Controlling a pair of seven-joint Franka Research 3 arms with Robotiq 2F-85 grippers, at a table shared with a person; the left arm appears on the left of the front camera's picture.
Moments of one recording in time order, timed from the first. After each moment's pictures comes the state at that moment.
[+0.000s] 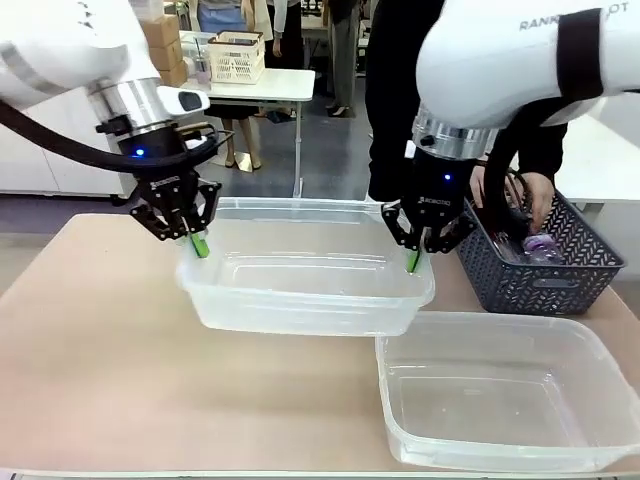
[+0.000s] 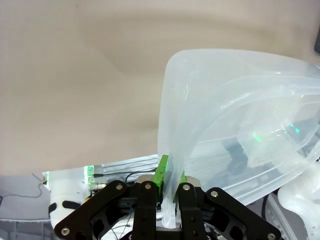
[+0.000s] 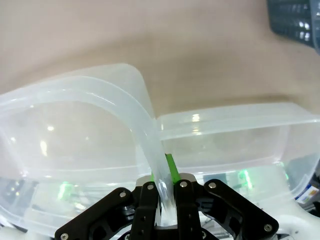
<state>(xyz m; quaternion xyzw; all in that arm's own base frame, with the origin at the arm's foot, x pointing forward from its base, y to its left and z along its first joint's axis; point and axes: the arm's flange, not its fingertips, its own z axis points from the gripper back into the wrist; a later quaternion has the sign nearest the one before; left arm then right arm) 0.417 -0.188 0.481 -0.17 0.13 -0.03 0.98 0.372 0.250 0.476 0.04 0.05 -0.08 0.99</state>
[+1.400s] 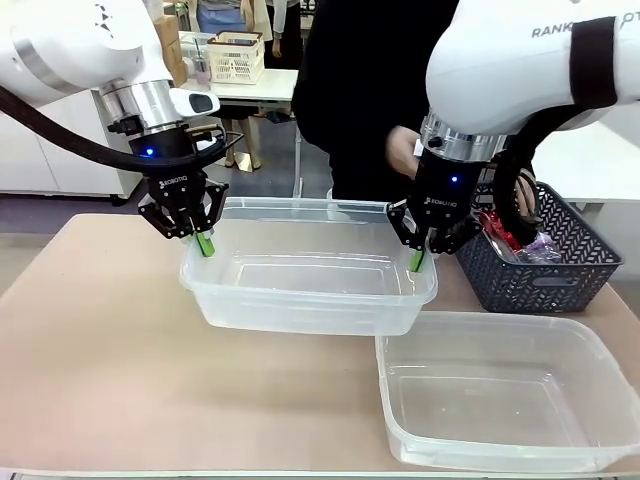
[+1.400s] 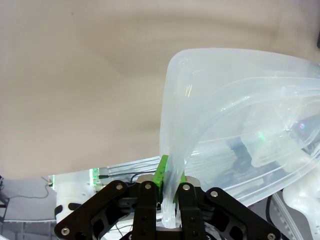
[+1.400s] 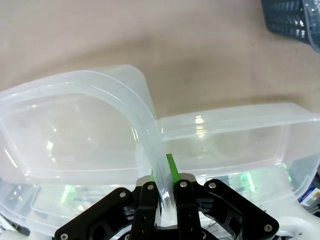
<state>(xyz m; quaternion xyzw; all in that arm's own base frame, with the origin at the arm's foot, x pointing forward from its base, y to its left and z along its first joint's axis) 0.423 -0.190 0.476 -0.16 0.13 -0.05 0.98 0.367 0.250 0.478 0.04 0.03 -0.09 0.99</state>
